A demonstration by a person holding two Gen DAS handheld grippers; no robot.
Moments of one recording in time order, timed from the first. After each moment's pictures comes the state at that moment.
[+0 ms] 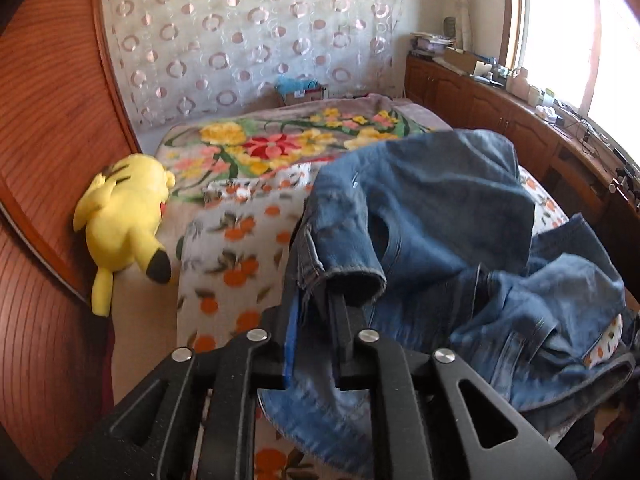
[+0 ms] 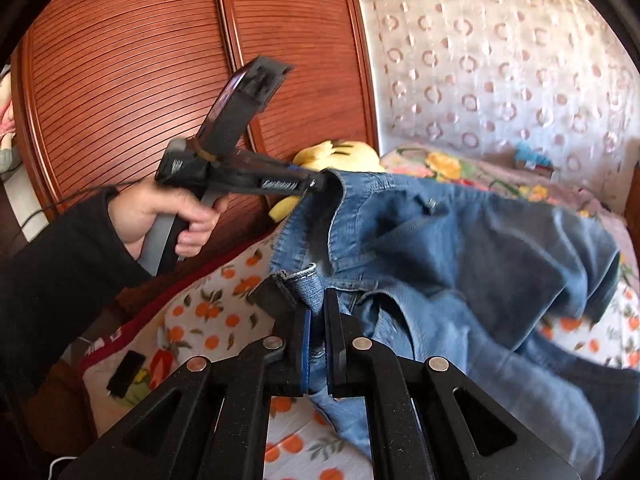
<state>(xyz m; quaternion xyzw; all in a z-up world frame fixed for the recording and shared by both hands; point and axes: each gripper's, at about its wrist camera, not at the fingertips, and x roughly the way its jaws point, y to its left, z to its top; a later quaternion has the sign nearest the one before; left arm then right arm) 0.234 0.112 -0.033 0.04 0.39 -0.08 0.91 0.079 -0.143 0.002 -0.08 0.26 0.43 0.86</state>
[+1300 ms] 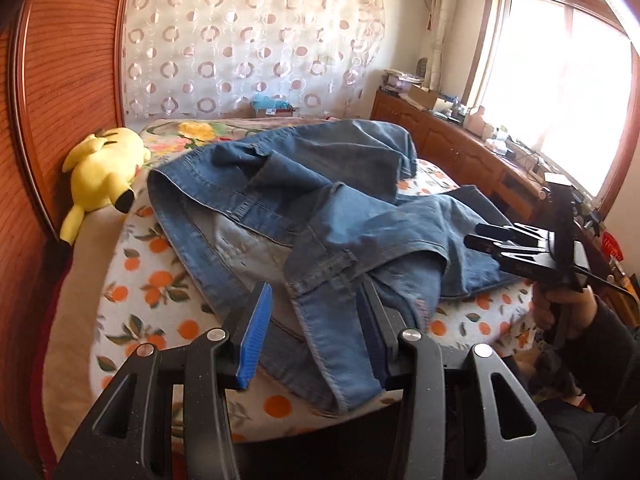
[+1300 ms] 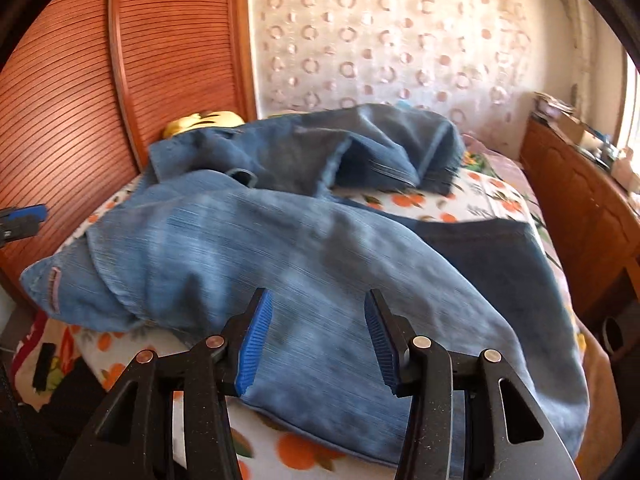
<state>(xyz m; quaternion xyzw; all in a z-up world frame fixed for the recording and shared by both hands) 0.043 0.057 -0.046 -0.05 0.34 -0.13 0.93 0.129 -0.276 -0.057 -0.08 0.30 0.22 0.93</state>
